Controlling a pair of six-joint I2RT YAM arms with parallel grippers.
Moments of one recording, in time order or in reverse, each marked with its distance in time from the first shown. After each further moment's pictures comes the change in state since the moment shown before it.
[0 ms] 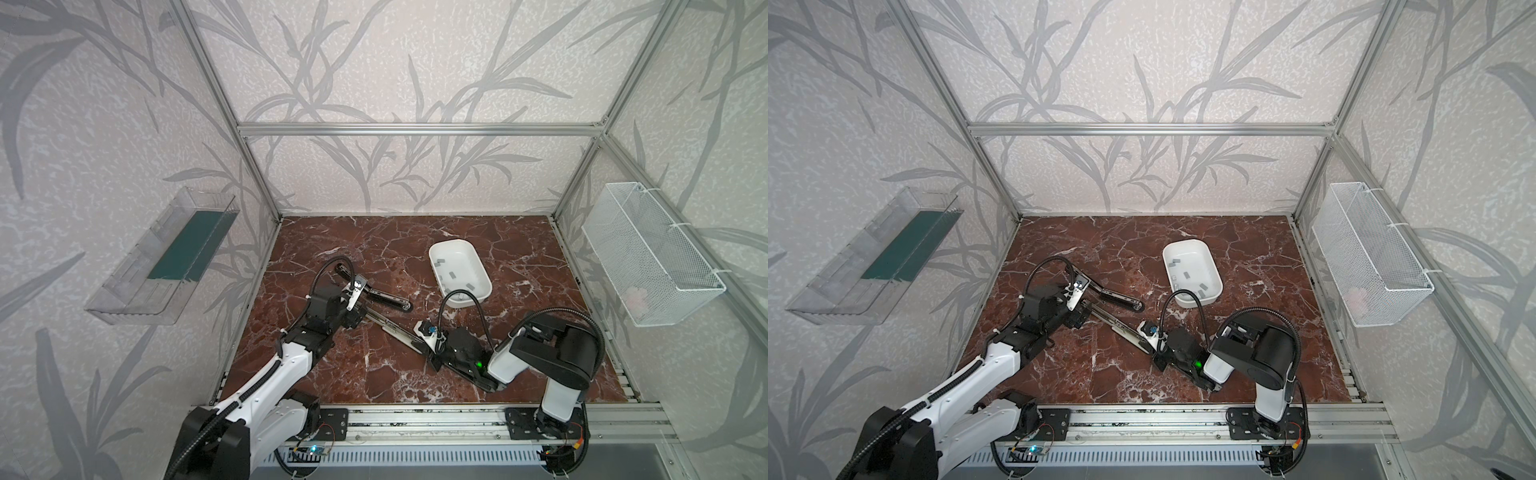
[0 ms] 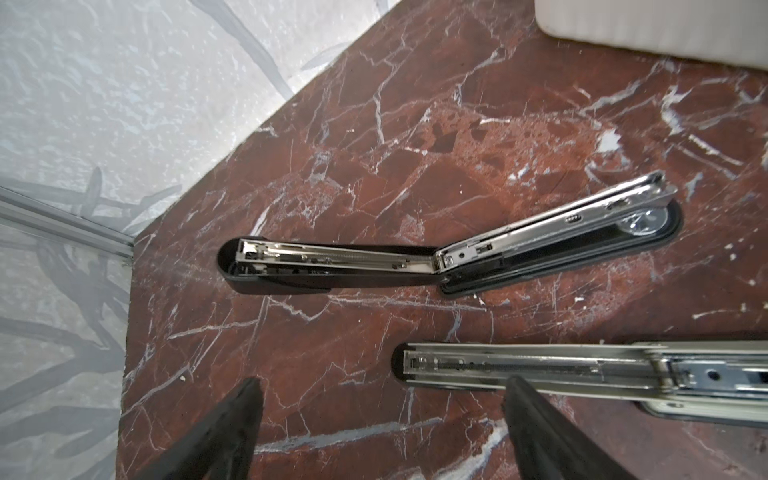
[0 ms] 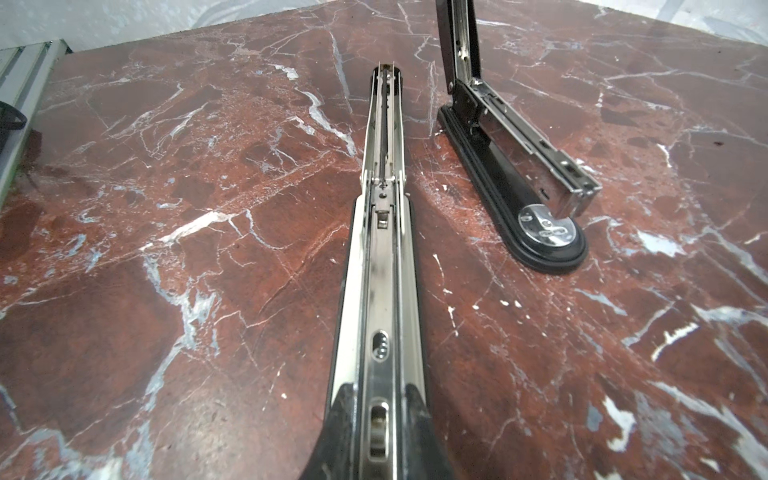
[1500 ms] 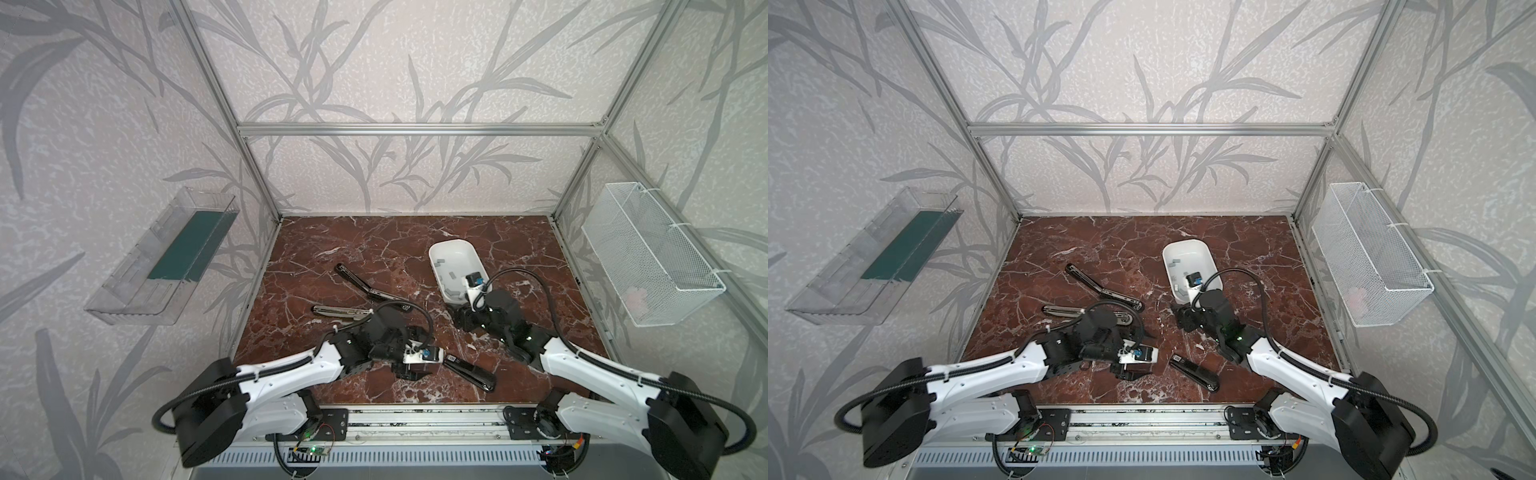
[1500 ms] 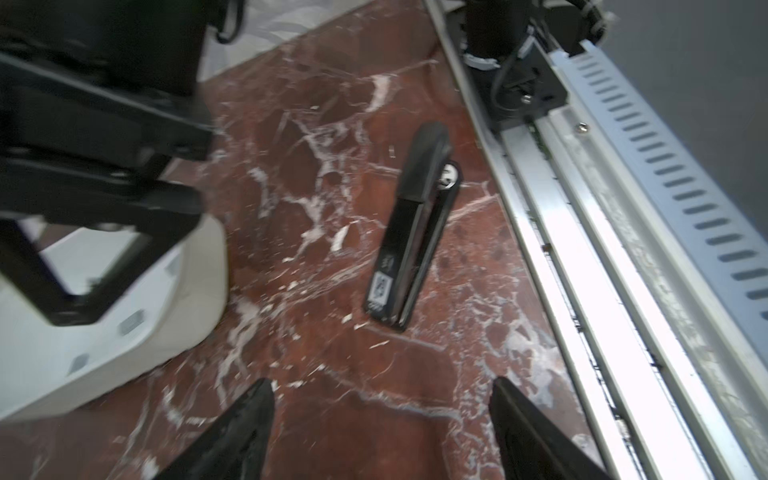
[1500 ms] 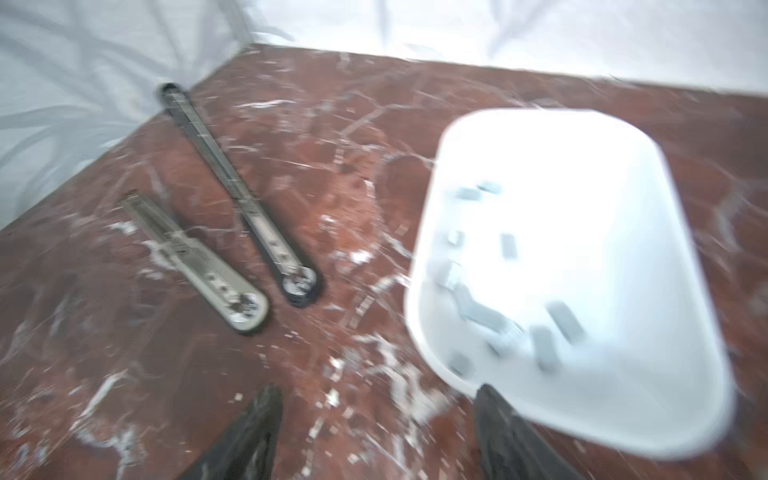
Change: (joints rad) left arm -0.678 0.294 0.181 -0.050 0.526 0.308; right arm -0.359 -0.811 0.106 -1.011 0.182 0.280
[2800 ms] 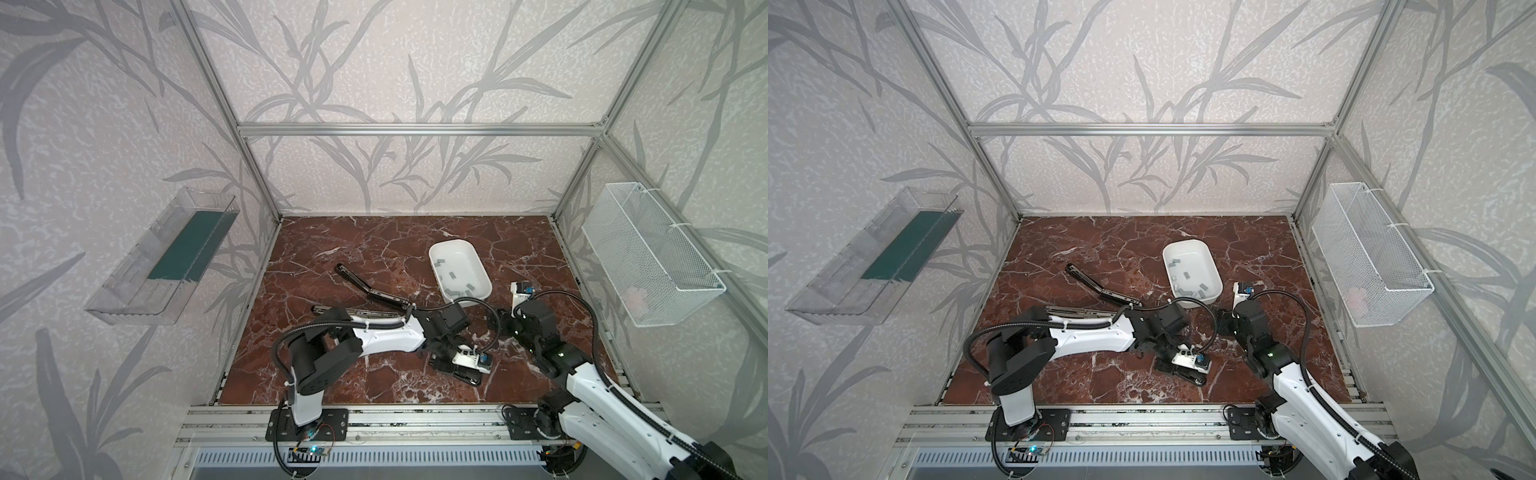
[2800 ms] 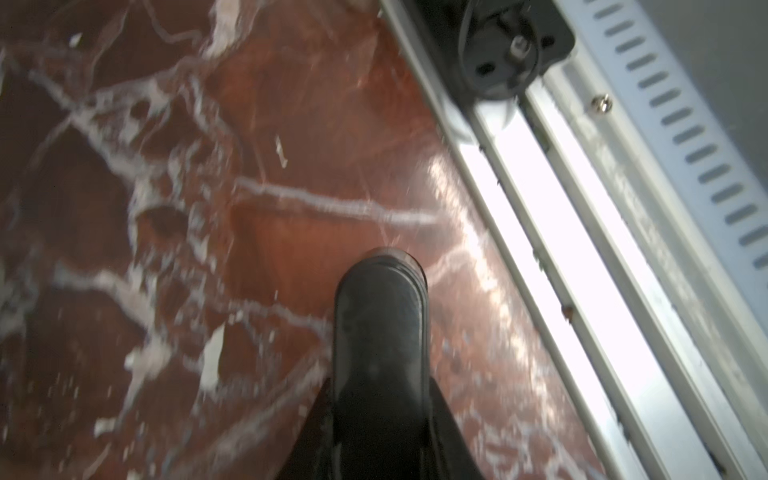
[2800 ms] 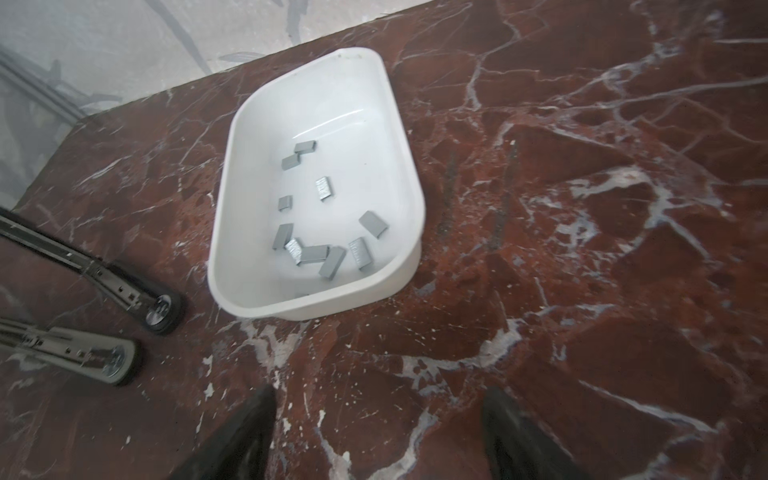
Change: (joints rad) left arm -0.038 0.526 0.450 -0.312 0.022 0.068; right arm -0.217 -0.214 -0.120 -0.135 -0.049 0.130
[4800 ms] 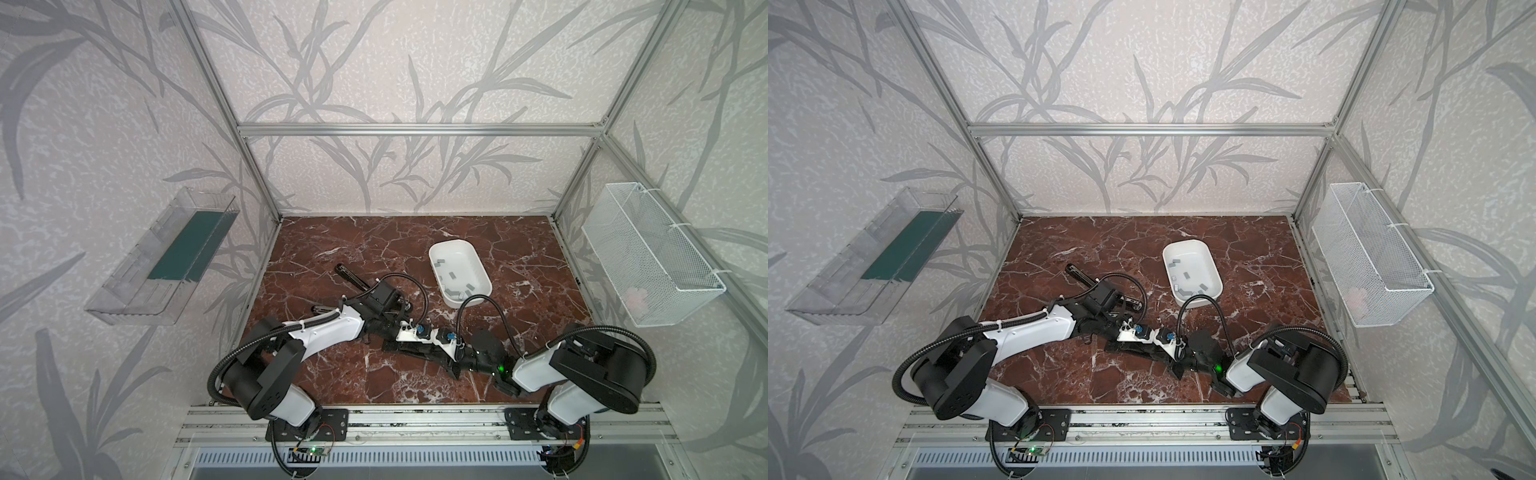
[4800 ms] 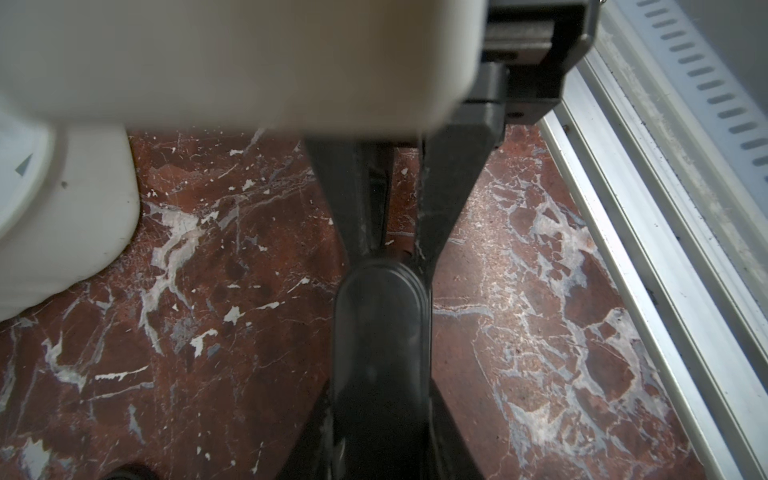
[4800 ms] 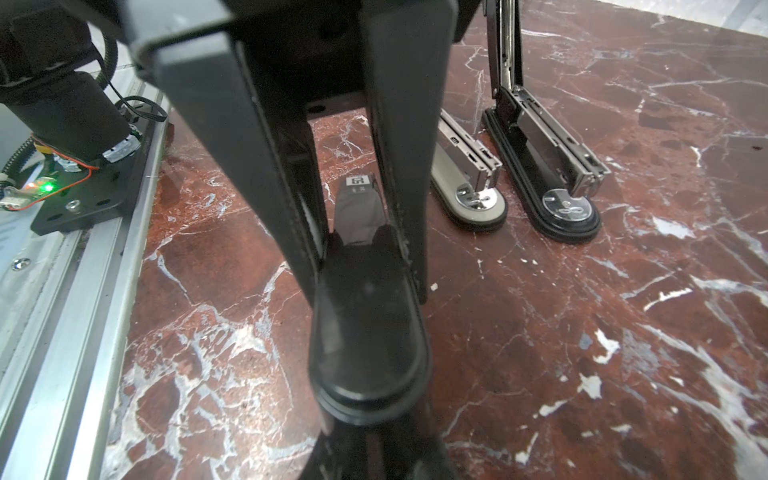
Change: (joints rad) left arm 0.352 -0.282 -0.302 0.019 0.201 0.225; right arm 0.495 0.762 -0.158 1.067 -0.354 -0.447
